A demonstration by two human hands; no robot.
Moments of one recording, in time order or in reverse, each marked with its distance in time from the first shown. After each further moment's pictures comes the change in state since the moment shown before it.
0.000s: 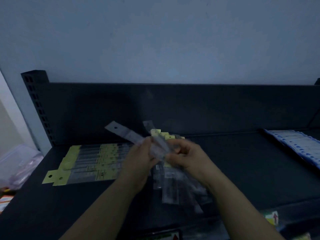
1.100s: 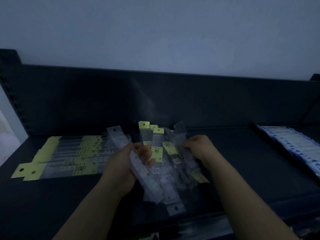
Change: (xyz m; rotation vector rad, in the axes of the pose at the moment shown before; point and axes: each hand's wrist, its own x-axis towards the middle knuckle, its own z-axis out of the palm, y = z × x) left_hand 0.012 -0.026 0.005 -0.461 0.084 -0.255; right_hand 0.045 0.037 -0.071 -0.258 0.320 0.401
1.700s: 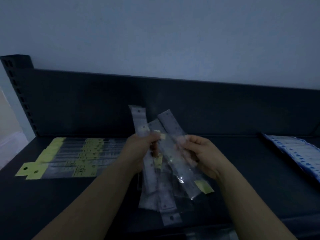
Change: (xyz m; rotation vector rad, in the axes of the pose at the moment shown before) left_hand 0.042 0.007 0.039 0.320 -0.053 0.156; right_hand -0.030 -0.017 -0.015 0.510 -0.410 -0.155
